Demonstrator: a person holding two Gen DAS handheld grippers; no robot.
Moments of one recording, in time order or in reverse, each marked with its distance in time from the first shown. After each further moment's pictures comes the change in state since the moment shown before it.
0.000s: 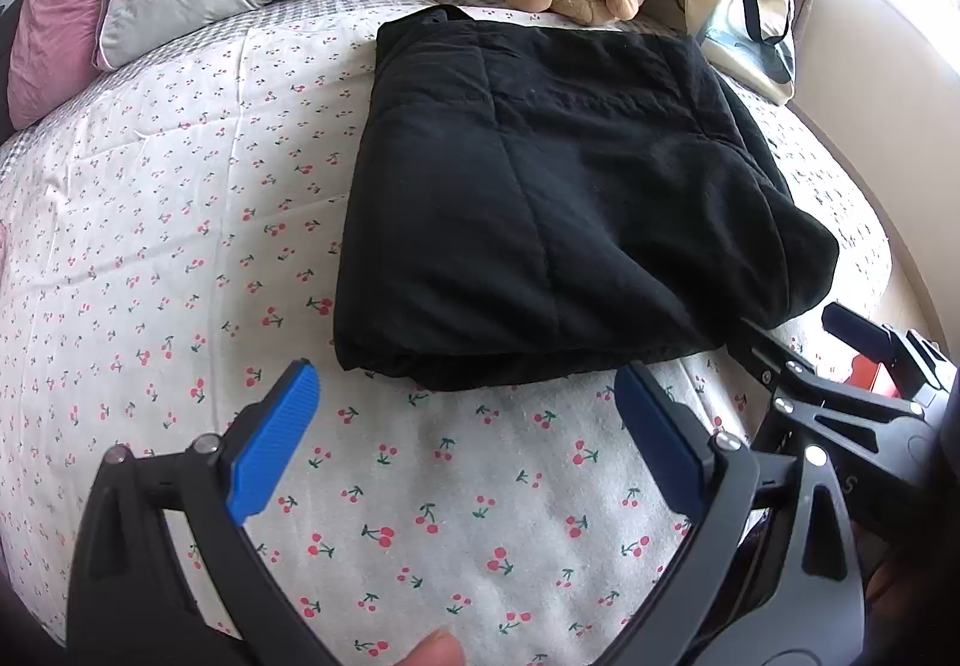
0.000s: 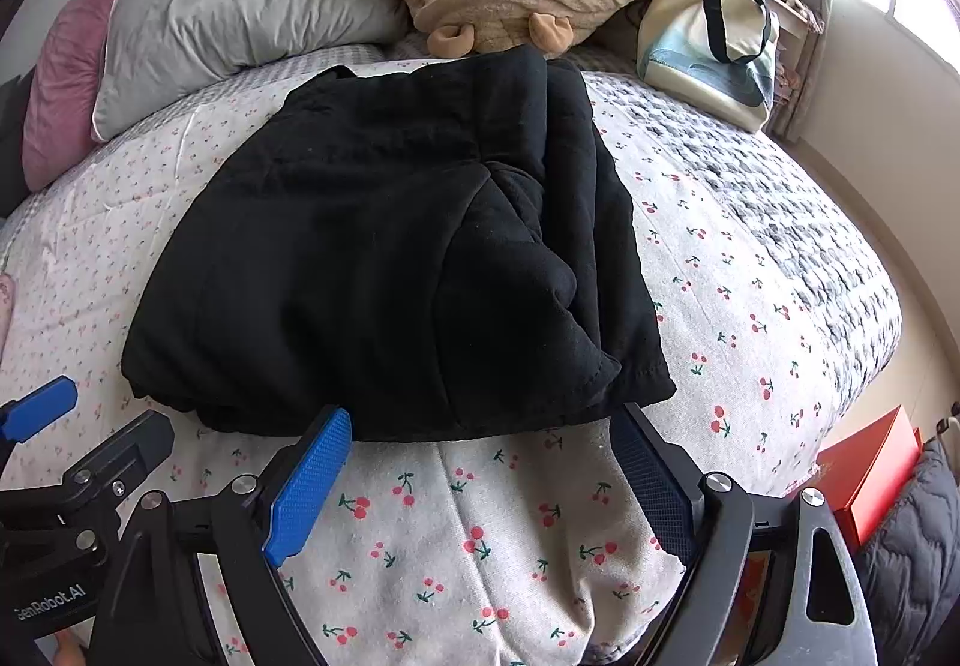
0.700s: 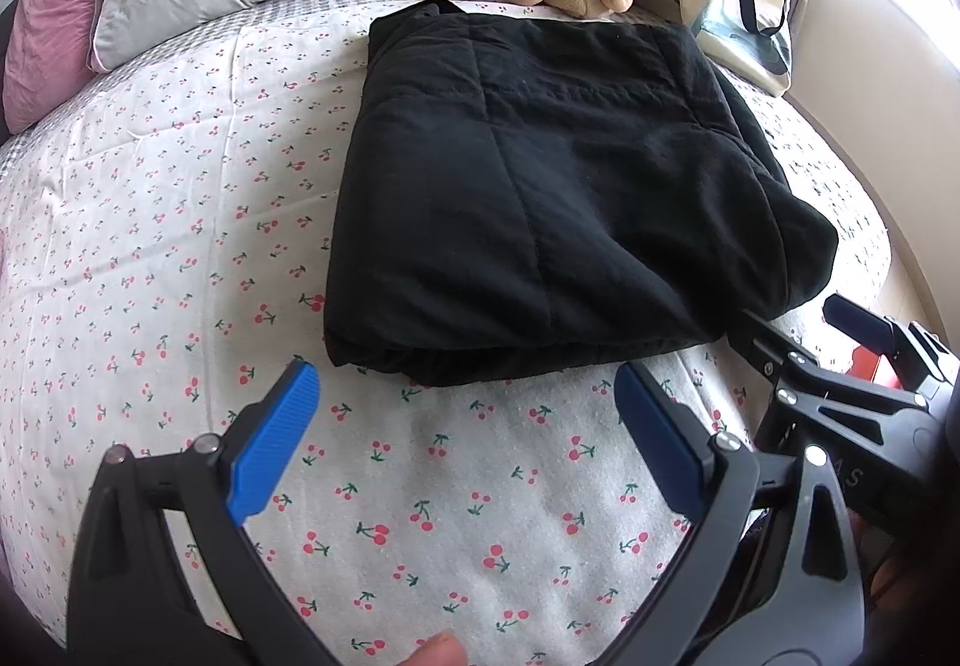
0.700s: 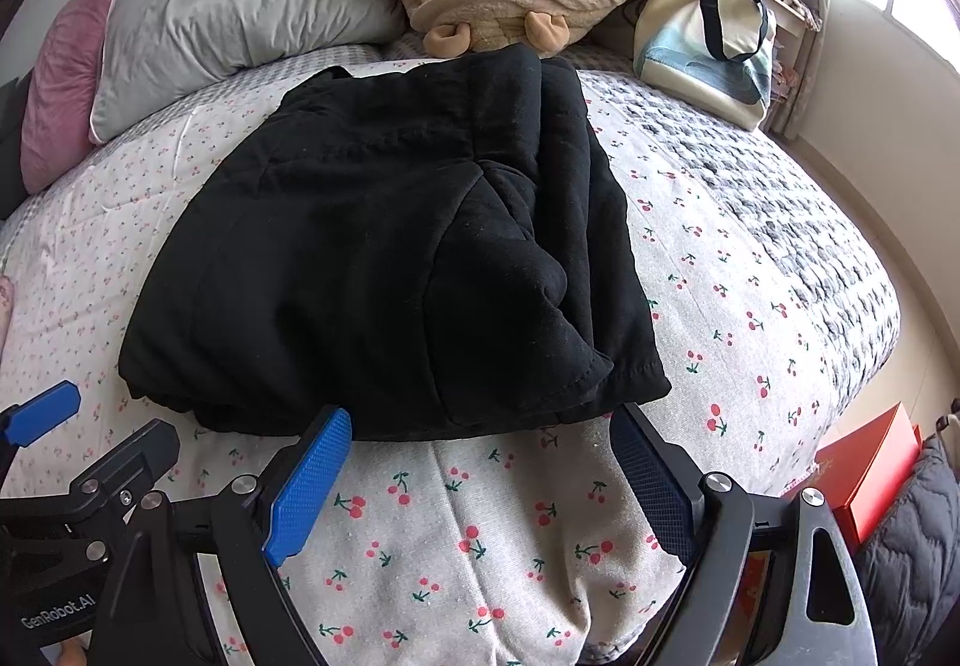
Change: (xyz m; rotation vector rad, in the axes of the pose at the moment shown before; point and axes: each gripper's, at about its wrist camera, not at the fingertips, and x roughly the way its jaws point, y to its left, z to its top) left arm 0.003 -0.003 -0.003 0.011 0.010 -0.004; right arm -0.001 -0.001 -0.002 0.004 0.000 -0.004
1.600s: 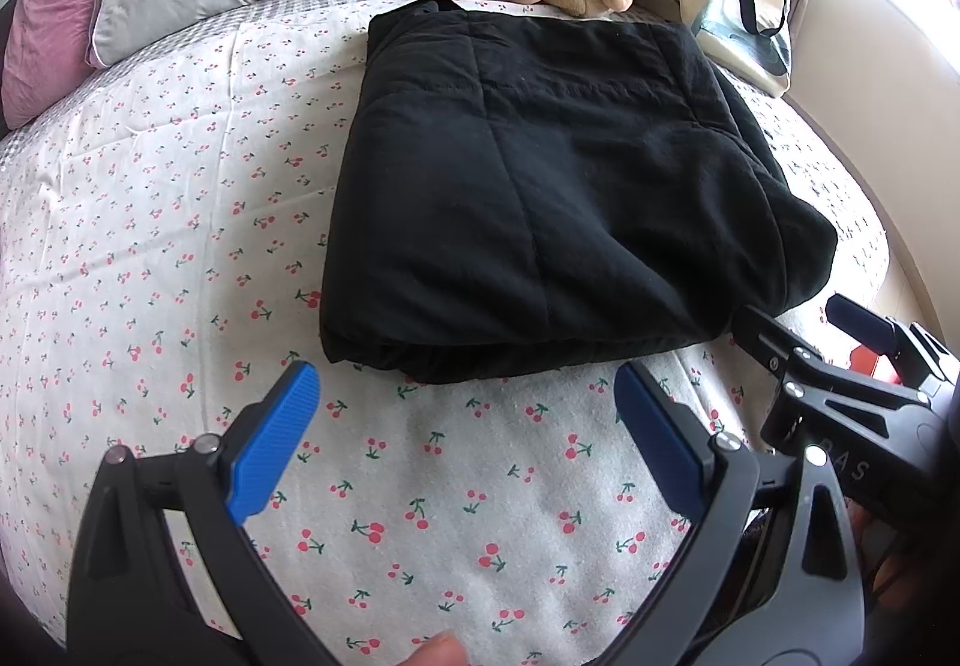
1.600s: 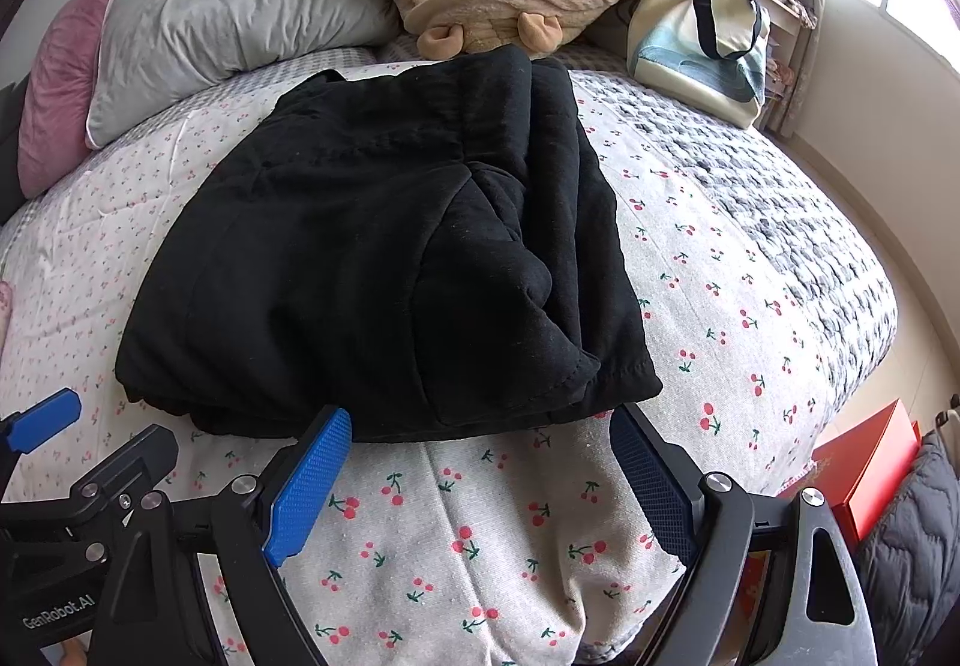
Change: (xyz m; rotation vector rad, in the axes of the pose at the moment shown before) left arm 0.002 0.000 -0.003 -0.002 0.000 -0.005; right arm 0.000 -0.004 0.000 0.005 -0.002 -0.001
